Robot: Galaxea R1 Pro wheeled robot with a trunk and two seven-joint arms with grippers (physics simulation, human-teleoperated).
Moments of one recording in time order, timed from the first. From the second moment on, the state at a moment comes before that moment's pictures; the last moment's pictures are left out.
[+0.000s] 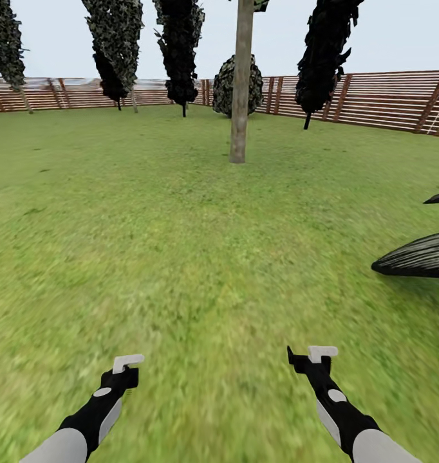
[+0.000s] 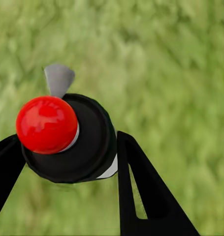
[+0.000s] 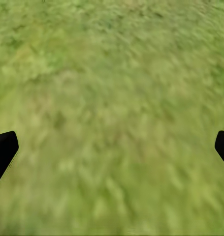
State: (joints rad) left arm -0.60 0.05 0.15 -0.32 -0.06 -0.07 0.08; right arm -0.60 -0.06 -0.04 -0.32 0.00 -0.38 0.00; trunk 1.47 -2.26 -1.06
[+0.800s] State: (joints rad) left arm -0.60 0.05 0.15 -0.32 -0.06 -0.07 0.08; right arm -0.60 -0.06 -0.04 -0.32 0.00 -0.38 0.00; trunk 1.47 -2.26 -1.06
